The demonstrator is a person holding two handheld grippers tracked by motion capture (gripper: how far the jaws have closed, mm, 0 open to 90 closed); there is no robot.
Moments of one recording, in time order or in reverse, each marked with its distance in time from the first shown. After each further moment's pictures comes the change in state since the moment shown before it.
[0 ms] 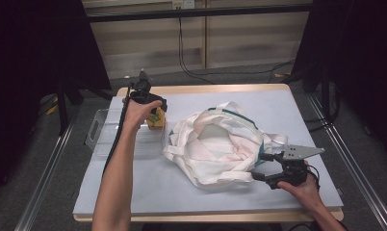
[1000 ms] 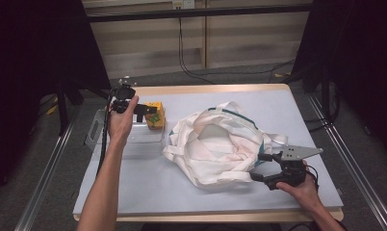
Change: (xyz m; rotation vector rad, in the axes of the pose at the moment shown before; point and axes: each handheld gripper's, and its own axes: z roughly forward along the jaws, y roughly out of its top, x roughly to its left) left arm 0.024 -0.059 -0.051 -0.318 -0.102 0.189; right arm 0.006 0.004 0.003 0.003 0.001 -0.019
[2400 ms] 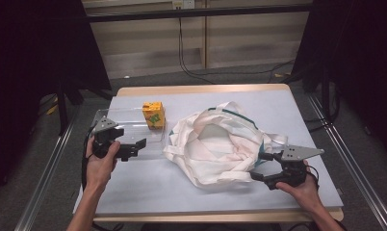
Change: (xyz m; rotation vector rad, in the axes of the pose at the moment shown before) left arm -0.024 -0.109 -0.068 -0.210 -0.051 0.115; right arm 0.003 0.003 -0.002 -0.006 -0.023 -0.011
